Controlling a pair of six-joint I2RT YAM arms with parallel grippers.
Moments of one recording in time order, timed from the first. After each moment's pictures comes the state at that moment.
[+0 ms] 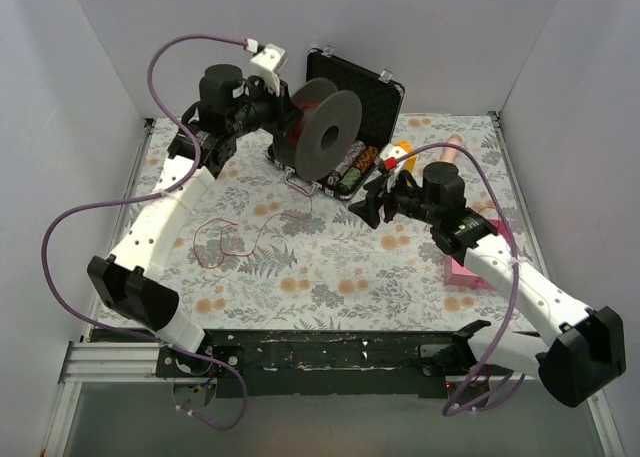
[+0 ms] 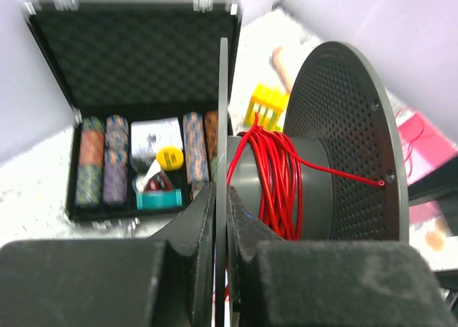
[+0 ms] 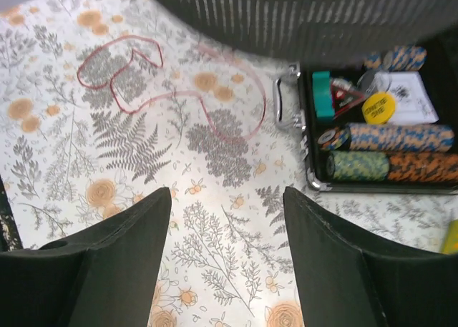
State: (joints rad) left arm -0.42 1.56 1.71 -0.41 0.35 -0.03; right arm 0.54 1.09 0.89 -0.03 -0.46 -0.11
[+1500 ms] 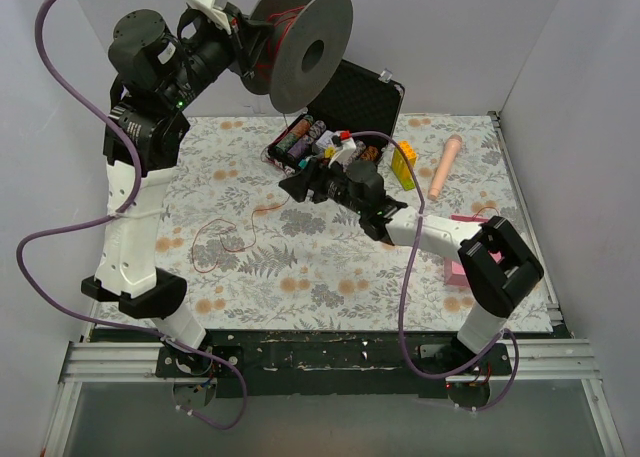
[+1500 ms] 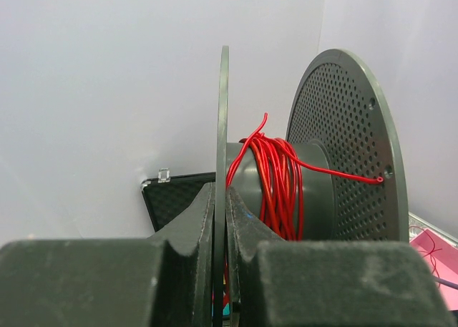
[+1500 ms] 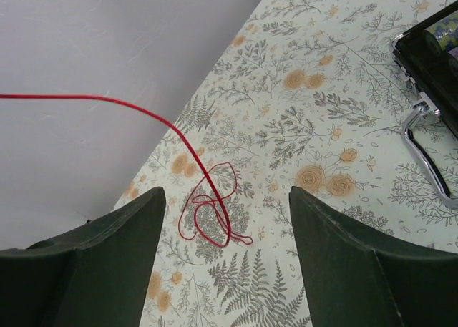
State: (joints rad) left arm -0.42 1.65 2.48 -0.62 0.26 0.03; right arm 0.79 1.69 1.06 0.57 -0.16 0.66
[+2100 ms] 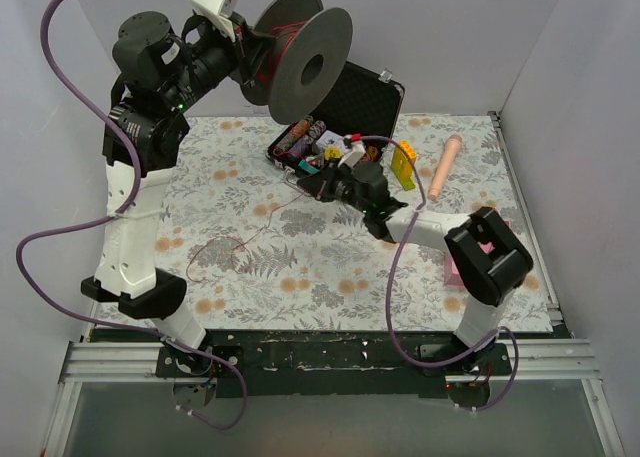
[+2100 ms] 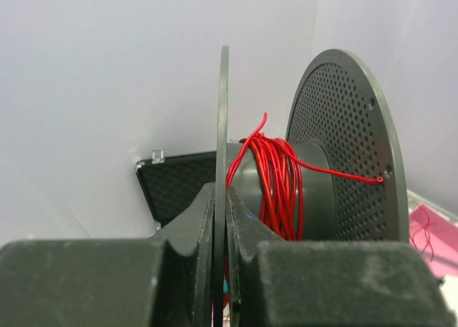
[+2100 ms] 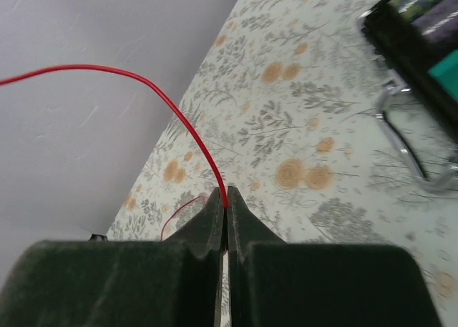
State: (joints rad) left arm -0.42 1.65 2.49 -0.67 0.28 0.04; right arm 0.74 1.82 1.06 0.68 -0.19 0.76
